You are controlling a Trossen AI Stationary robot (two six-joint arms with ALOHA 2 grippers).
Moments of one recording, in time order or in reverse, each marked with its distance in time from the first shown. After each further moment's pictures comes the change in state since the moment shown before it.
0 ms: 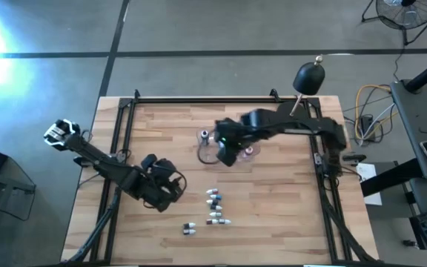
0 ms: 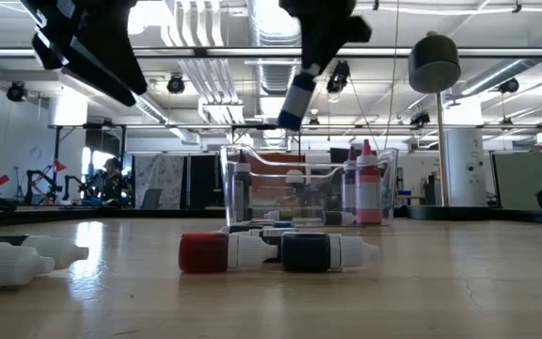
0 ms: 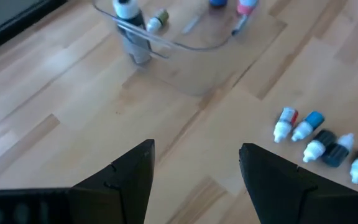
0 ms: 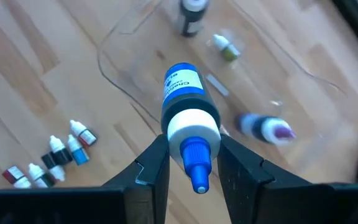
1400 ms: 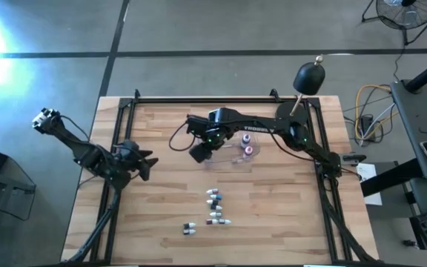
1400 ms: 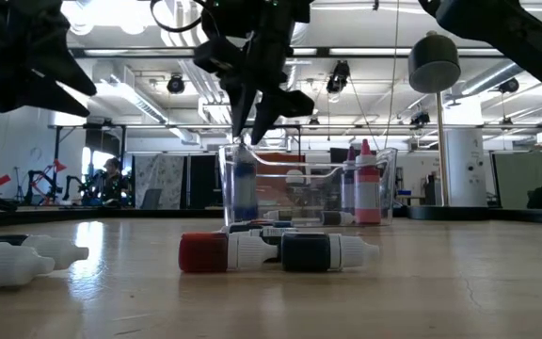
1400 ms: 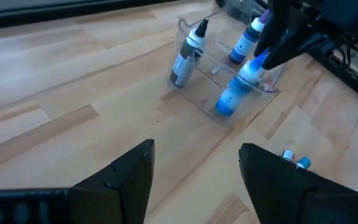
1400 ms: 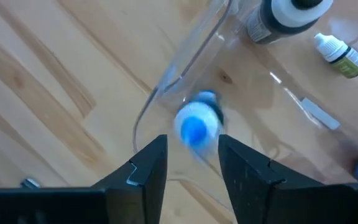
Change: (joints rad) left arm -0.077 -0.711 -0.448 0.007 -0.143 -0.170; right arm -0.130 0.415 0.302 0.088 -0.317 0.073
